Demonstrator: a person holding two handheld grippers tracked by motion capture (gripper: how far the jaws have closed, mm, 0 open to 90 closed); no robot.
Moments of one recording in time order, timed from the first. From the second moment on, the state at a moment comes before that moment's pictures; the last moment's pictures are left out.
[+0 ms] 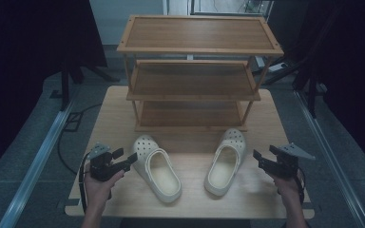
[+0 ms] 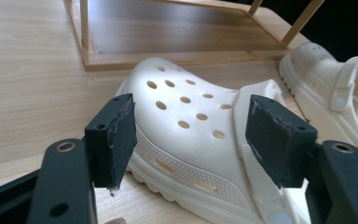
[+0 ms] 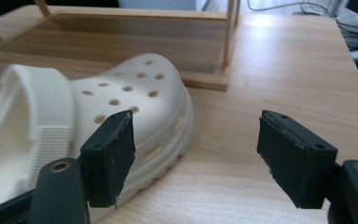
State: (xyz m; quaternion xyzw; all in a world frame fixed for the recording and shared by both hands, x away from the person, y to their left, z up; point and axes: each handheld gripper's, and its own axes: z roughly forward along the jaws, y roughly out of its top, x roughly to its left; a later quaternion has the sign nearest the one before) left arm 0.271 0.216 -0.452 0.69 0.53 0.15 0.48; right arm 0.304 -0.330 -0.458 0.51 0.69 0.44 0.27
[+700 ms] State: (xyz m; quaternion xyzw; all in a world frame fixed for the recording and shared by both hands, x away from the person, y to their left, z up) left arm 0.263 0.211 -0.445 0.70 0.50 0.15 0.48; right arm 0.293 -0.295 -0.434 0.43 0.73 0.47 0.24
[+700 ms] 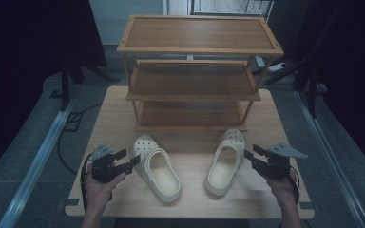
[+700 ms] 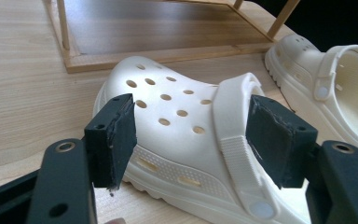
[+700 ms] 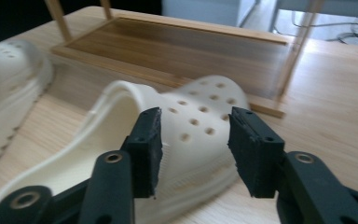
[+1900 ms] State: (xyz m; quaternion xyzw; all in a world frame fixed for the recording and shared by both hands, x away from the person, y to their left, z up) left arm 0.263 0.211 -0.451 0.70 0.51 0.14 0.48; right arm 0.284 -0.163 -0.466 0.29 0.84 0.44 0.12
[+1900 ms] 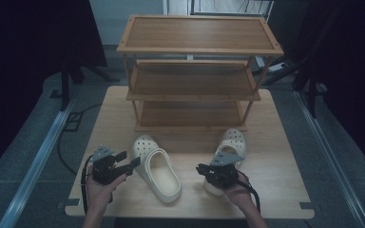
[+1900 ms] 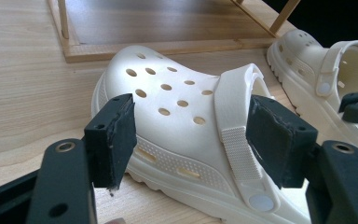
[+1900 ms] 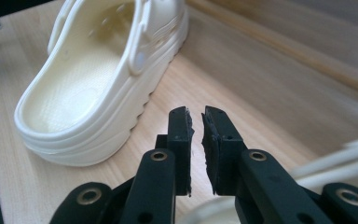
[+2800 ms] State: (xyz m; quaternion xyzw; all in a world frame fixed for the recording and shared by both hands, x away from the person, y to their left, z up) left arm 0.261 0.209 -0.448 0.70 0.51 0.13 0.48; right arm 0.259 -0.106 -0.486 0.26 0.89 0.35 0.15
